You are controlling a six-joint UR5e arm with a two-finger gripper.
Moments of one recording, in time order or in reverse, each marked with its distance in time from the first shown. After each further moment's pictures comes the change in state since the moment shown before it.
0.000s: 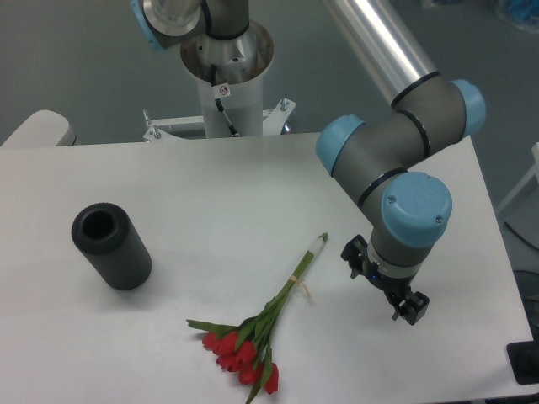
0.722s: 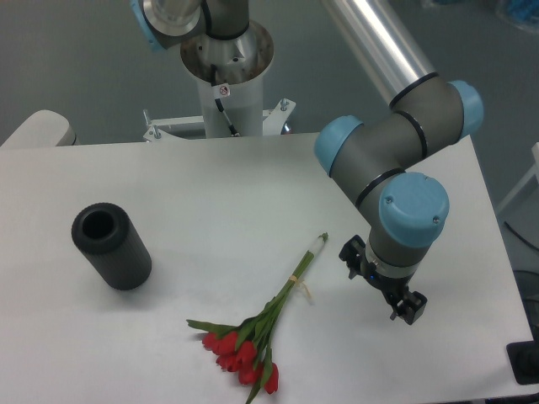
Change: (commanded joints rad) arm -0.018 0.029 -0.067 0.051 -0.008 -0.026
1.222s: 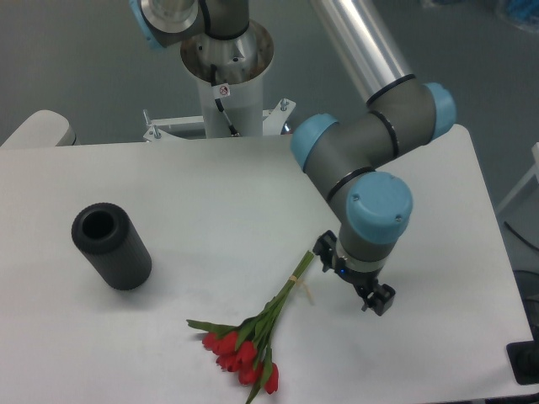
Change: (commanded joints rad) arm -0.055 0.029 -0.133 0.054 -0.002 -0.097
